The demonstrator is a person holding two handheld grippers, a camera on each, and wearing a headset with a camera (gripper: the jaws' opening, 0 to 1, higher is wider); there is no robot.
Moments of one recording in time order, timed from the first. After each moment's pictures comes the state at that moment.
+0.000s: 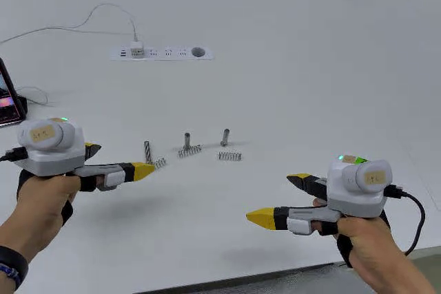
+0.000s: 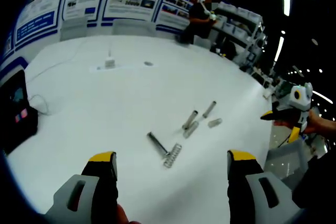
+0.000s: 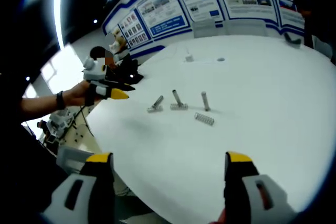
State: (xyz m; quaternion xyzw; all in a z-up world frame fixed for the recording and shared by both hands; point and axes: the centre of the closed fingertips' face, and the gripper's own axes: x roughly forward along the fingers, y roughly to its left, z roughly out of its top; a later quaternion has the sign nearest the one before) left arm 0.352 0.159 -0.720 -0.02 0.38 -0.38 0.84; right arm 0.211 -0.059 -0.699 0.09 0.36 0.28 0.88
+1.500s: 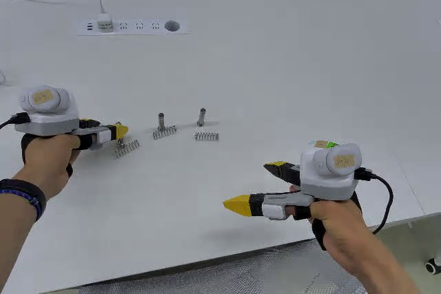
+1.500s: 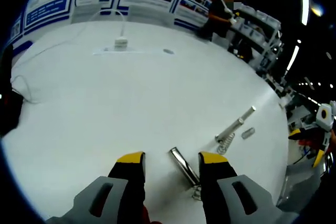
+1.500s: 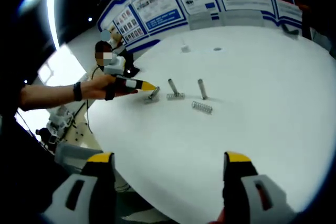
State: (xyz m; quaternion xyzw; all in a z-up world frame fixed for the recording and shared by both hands) left arm 0.412 0.138 -0.787 -0.04 0.41 -0.33 0.85; right arm 0.204 -0.062 -0.718 0.10 0.39 0.28 0.87
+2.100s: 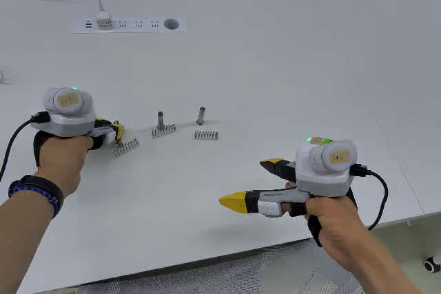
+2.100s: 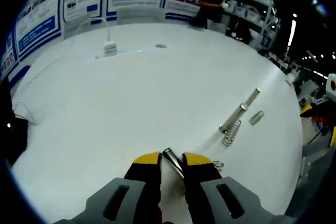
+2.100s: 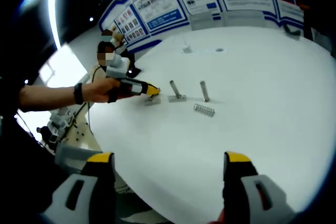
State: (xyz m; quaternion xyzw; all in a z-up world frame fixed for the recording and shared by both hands) left arm 0.414 0.131 -0.799 0.07 0.40 -0.33 0.85; right arm 0.210 -0.057 -0.717 0.10 0.39 0.28 0.87
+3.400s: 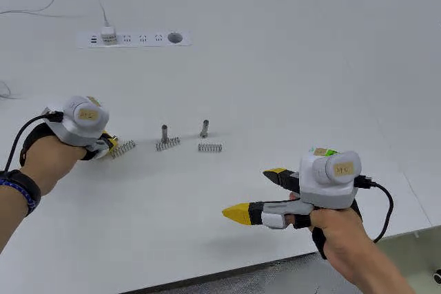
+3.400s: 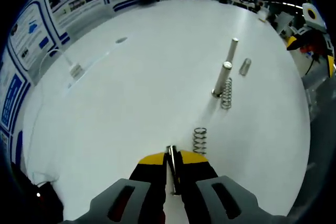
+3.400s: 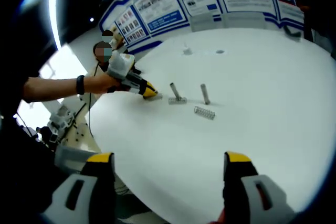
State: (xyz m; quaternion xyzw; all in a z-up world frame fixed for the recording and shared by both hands) left arm 0.406 0.140 -0.799 0.27 0.40 -0.43 0.76; right arm 0.214 -0.055 -0.715 0.09 0.39 0.28 0.87
